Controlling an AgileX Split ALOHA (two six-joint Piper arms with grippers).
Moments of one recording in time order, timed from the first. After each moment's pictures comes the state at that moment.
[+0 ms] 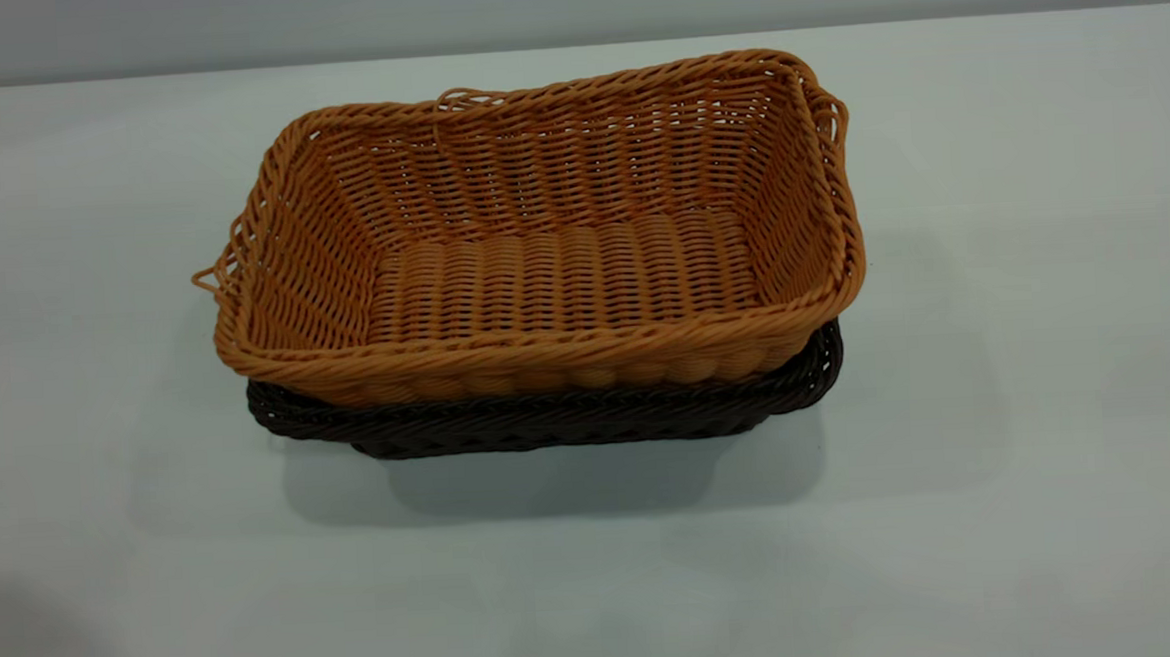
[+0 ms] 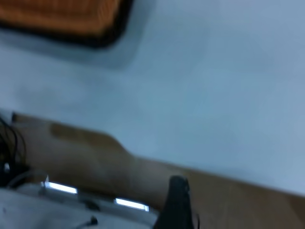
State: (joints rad) left arm -0.07 0.89 -0.87 -0.35 1.17 0.40; right arm 0.37 0.51 -0.53 0.03 1.13 0.10
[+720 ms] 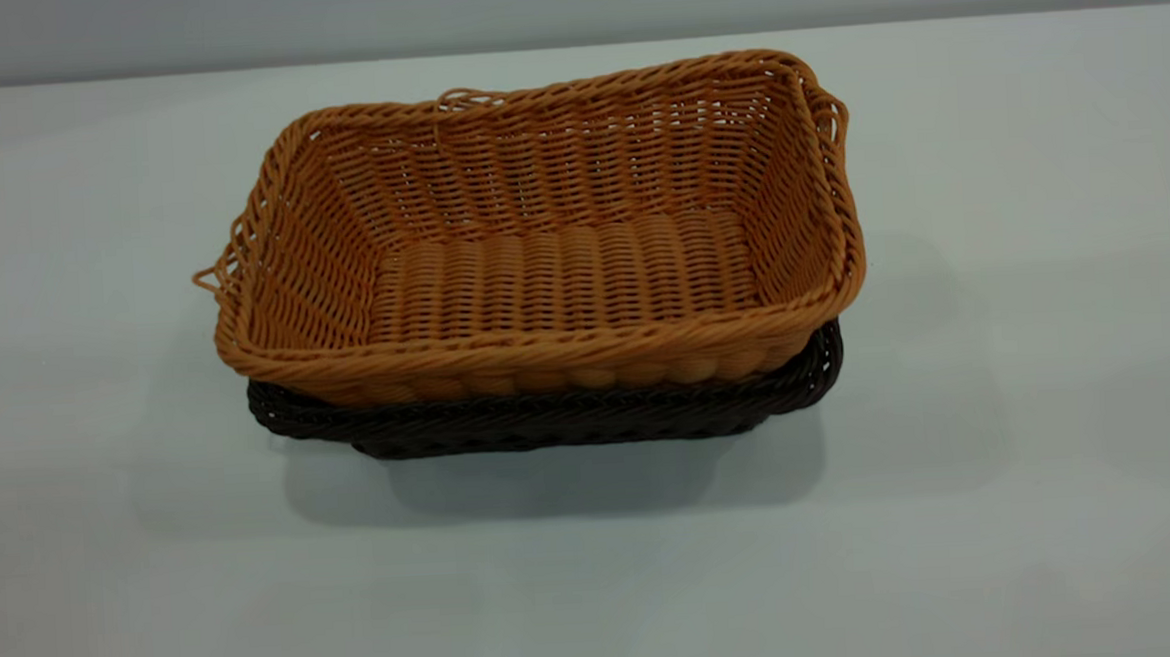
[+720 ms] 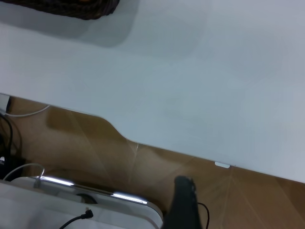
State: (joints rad) left arm -0.07 0.32 -0.49 -0.08 1.11 0.10; right arm 0.37 0.46 -0.46 0.03 1.12 0.10
